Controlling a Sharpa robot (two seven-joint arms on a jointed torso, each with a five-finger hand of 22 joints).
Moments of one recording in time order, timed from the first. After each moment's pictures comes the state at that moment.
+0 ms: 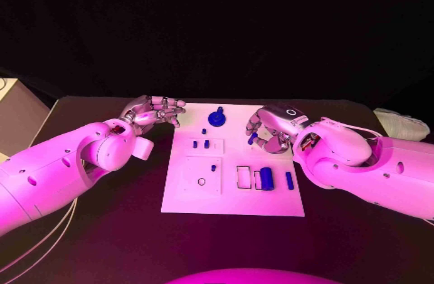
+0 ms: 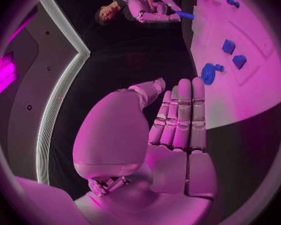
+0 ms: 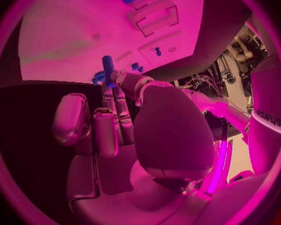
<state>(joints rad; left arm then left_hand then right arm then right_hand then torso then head) 0.94 -0.83 0.36 1.38 -0.37 -0.11 0.16 1.40 -0.18 0.60 0.04 0.05 0.89 0.22 0.16 0.28 0.92 0.15 0.43 0.16 0.97 0.07 1.01 0.37 0.17 0.84 0.16 0.88 0.58 1.26 -0.87 -0.10 1.75 -1.72 -0.39 -0.30 1.41 -0.25 0.71 0.00 0.10 1.12 0.12 0.20 0.37 1.23 0.11 0.11 0.09 1.47 -0.04 1.41 1.30 0.10 1.47 0.06 1.11 1.22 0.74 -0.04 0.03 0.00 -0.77</state>
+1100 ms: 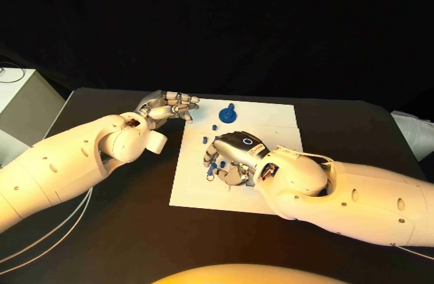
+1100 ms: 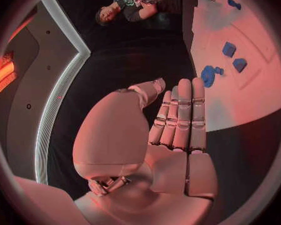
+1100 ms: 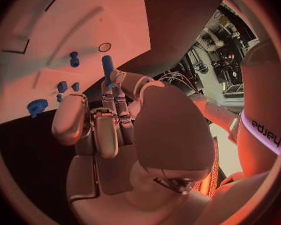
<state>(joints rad) 0.94 -0.82 0.36 1.37 -0.37 -0.10 0.15 1.40 -0.18 0.60 0.04 0.05 0.89 0.22 0.16 0.28 0.91 0.15 0.43 0.16 0.97 0.07 1.01 0.37 0.17 0.84 0.16 0.88 0.58 1.15 -0.64 -0.11 1.76 -1.71 -0.38 -0.27 1.41 -0.25 0.71 -0.01 0.10 1.12 0.12 0.20 0.37 1.23 0.11 0.11 0.09 1.47 -0.04 1.41 1.29 0.11 1.47 0.05 1.11 1.22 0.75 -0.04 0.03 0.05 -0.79</state>
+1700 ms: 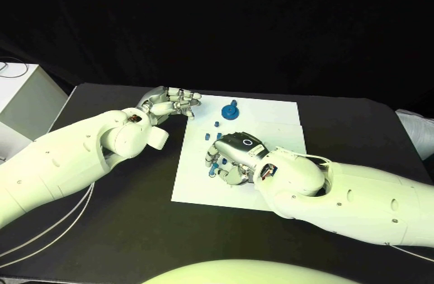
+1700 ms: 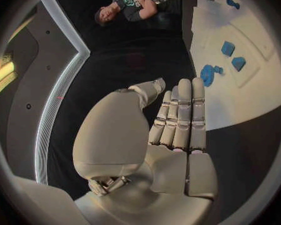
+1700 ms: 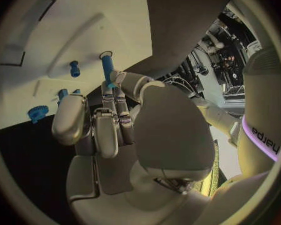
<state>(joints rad) 0.94 -0.82 0.36 1.38 -0.37 -0.10 0.15 1.40 -0.18 0.60 0.04 0.05 0.89 0.22 0.16 0.28 0.91 0.15 0.43 0.16 0.97 0.07 1.01 0.37 0.17 0.84 0.16 0.88 0.58 1.13 -0.62 -0.12 1.72 -1.73 -0.38 -0.26 1.41 -0.25 0.71 -0.01 0.11 1.12 0.12 0.20 0.37 1.23 0.11 0.11 0.09 1.47 -0.04 1.41 1.29 0.11 1.47 0.05 1.11 1.22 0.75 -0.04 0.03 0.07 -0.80</state>
